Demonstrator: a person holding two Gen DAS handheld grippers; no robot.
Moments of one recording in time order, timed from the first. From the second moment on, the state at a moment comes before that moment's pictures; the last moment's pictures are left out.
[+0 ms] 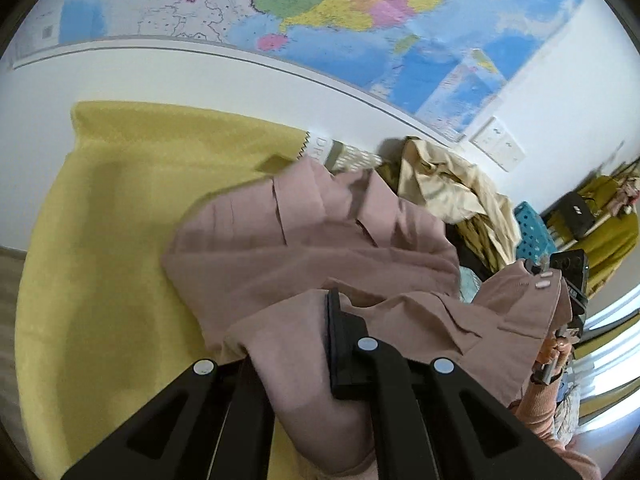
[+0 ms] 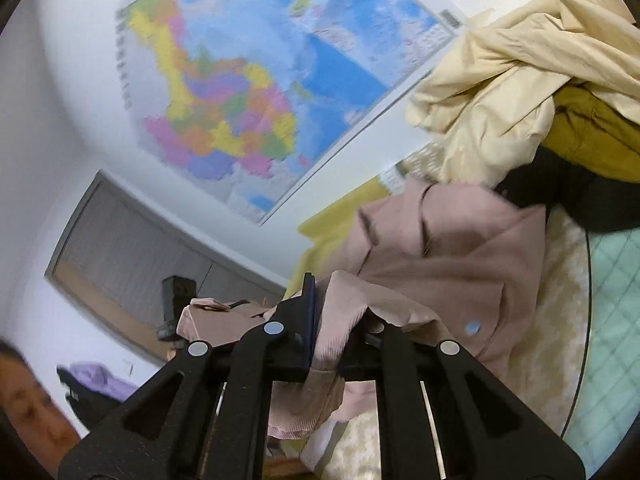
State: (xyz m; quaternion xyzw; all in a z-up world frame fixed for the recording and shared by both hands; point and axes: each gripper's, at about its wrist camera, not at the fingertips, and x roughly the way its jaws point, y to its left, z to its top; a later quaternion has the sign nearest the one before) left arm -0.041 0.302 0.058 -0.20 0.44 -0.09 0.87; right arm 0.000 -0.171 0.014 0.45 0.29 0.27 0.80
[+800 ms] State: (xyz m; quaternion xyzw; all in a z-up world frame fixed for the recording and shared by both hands) left arm 0.023 0.324 0.035 -0.13 0.44 -0.11 0.88; right arm 0.048 -0.127 0.035 0.24 0.33 0.16 0.90
